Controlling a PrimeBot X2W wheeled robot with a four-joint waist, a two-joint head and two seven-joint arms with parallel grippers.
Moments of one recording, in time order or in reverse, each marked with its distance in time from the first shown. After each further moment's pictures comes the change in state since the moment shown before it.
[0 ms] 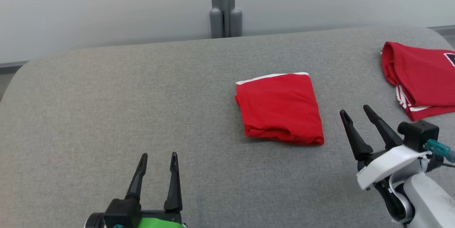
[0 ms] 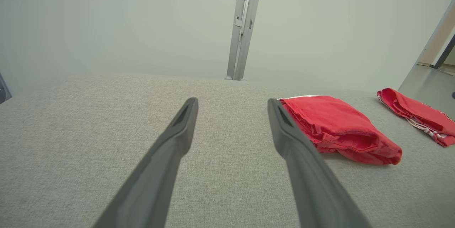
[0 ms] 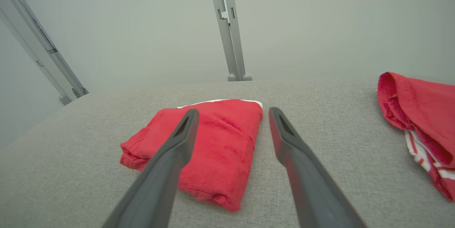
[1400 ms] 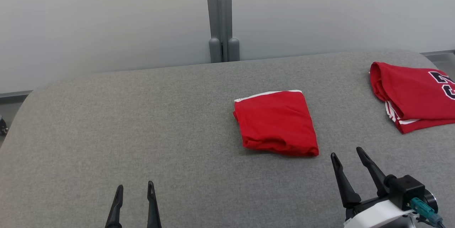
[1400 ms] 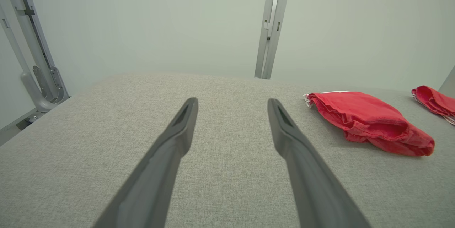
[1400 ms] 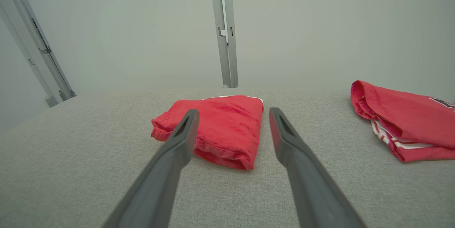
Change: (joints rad) left arm 0.157 -0.001 0.113 -0.031 0.056 0.030 0.000; right arm 0.332 0.233 -0.219 -0.213 -0.389 0.000 -0.009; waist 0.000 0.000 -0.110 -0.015
